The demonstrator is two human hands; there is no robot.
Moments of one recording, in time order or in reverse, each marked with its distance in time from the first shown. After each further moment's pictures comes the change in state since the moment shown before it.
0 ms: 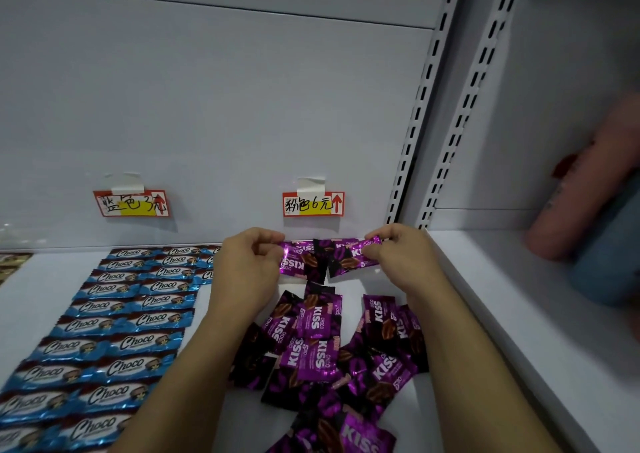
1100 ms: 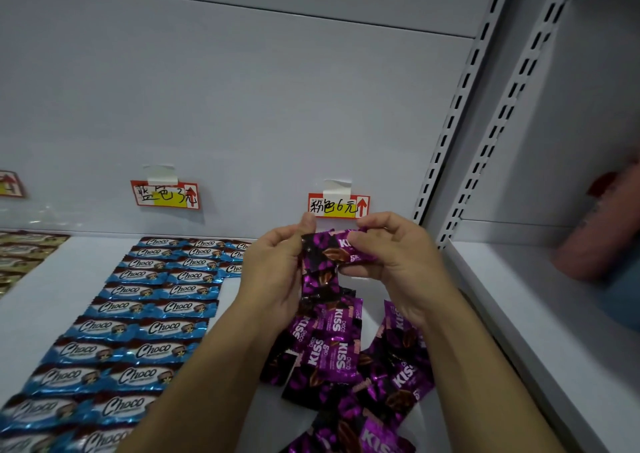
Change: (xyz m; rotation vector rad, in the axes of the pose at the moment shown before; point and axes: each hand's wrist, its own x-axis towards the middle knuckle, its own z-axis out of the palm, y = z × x) left_hand -0.012 0.027 0.002 -0.937 -0.116 -0.440; right_hand -0.027 -0.030 0.020 0.629 -0.303 -0.071
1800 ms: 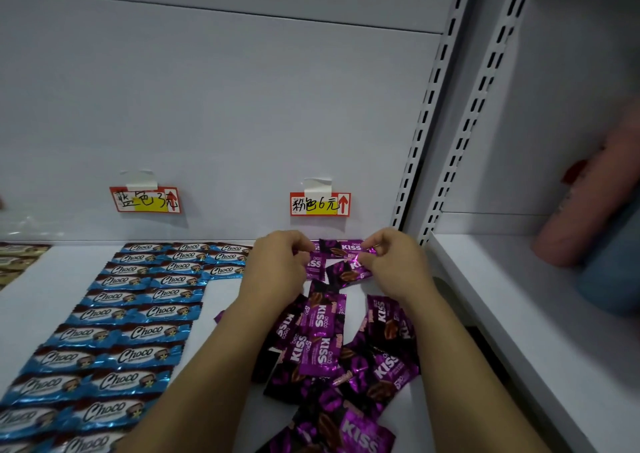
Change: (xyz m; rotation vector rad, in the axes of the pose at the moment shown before) left_hand 0.027 -0.021 -0.002 1.330 0.057 0.441; right_hand 0.025 0.031 -0.042 -0.901 0.261 0.026
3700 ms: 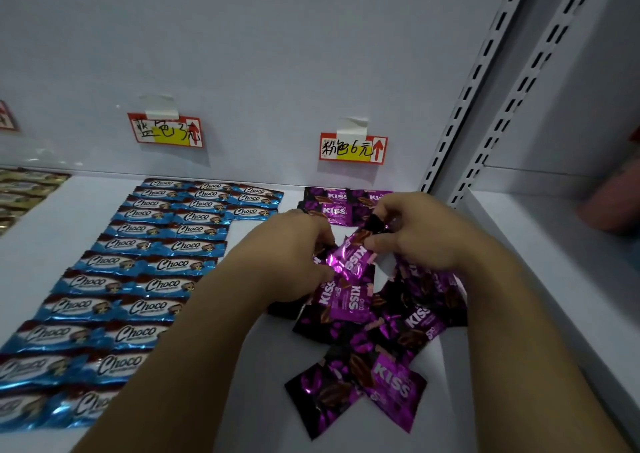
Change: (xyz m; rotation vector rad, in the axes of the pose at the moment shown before) left_hand -0.045 0.001 -0.048 0.386 -0.517 0.085; right_hand -0.023 -0.026 -0.014 -0.310 -0.465 -0.224
